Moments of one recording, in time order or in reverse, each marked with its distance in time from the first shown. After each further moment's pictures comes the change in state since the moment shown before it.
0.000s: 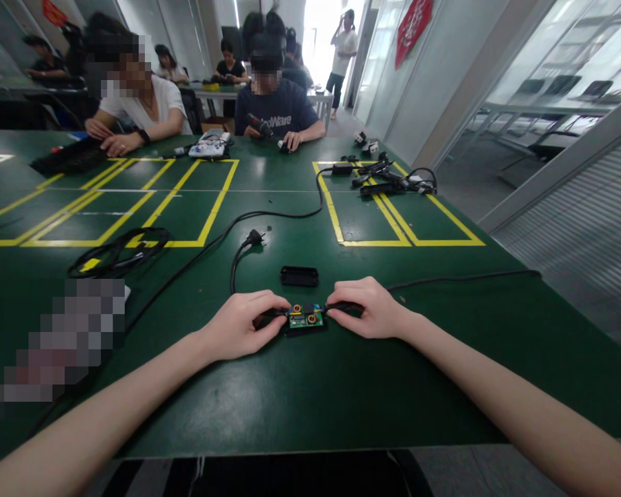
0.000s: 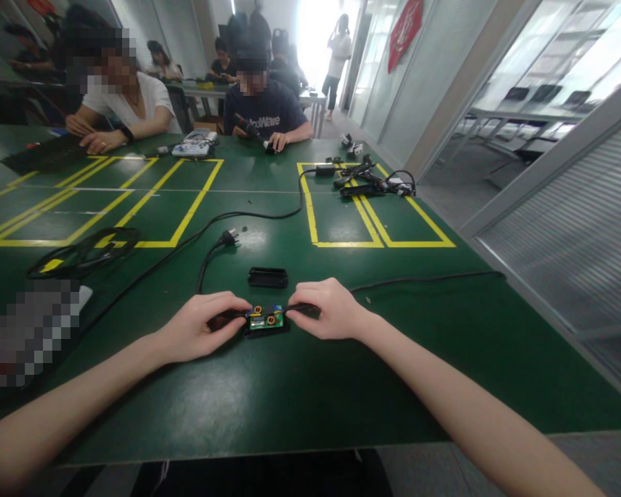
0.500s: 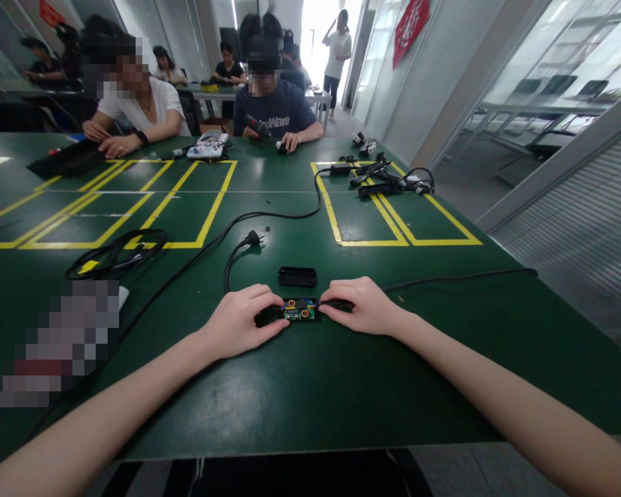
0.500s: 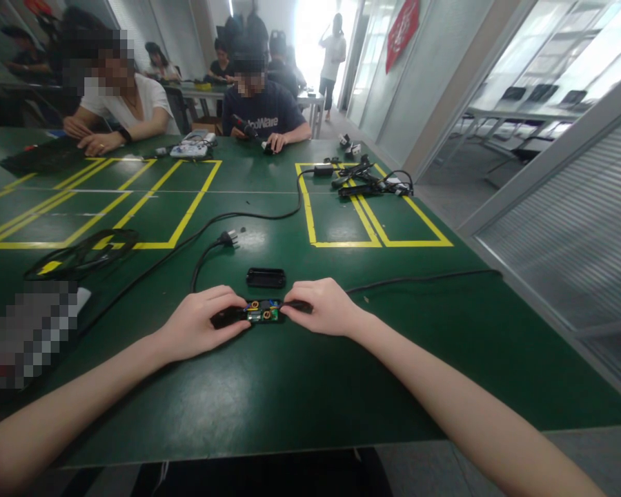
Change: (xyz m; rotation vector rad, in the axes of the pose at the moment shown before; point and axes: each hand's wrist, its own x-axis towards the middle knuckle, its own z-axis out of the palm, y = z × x) left_hand 0.000 -0.006 0.004 0.183 0.022 -0.038; right_hand 0.001 0.005 0.009 -0.039 -0.014 0.063
